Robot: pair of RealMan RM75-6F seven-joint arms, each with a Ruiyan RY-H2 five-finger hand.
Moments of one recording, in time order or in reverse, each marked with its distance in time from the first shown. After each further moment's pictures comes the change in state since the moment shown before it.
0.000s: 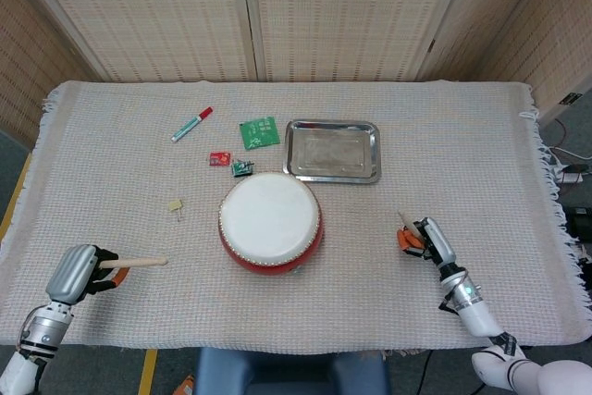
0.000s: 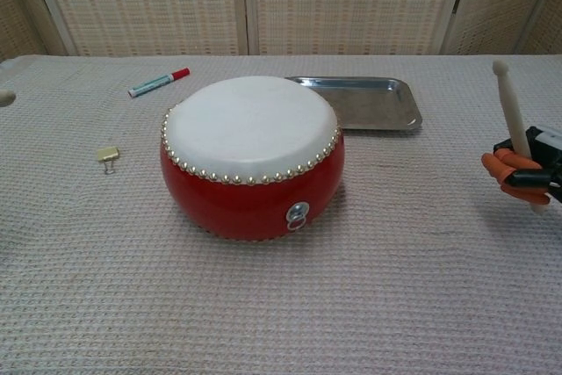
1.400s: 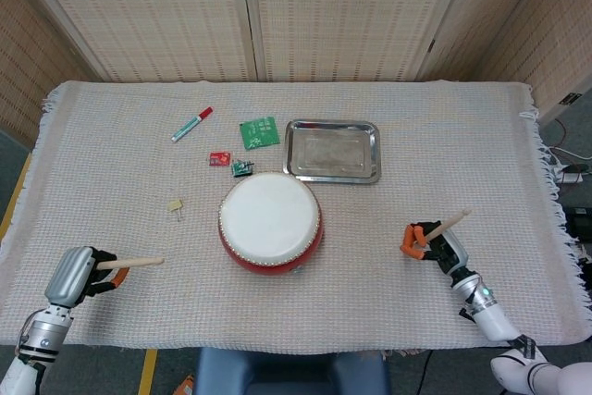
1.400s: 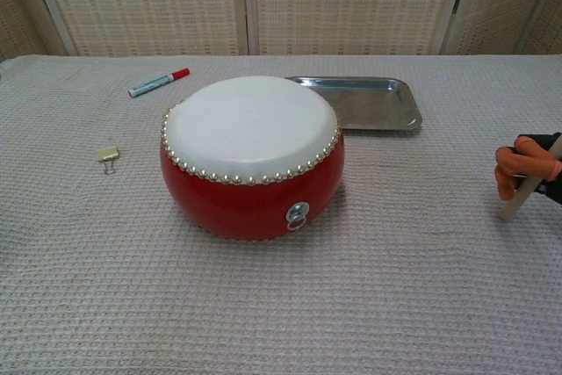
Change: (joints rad) left arm 0.024 -0.005 -0.006 -0.037 -0.010 0.036 -0.031; right arm -0.019 0.064 -0.046 -0.031 -0.043 -0.009 0.519
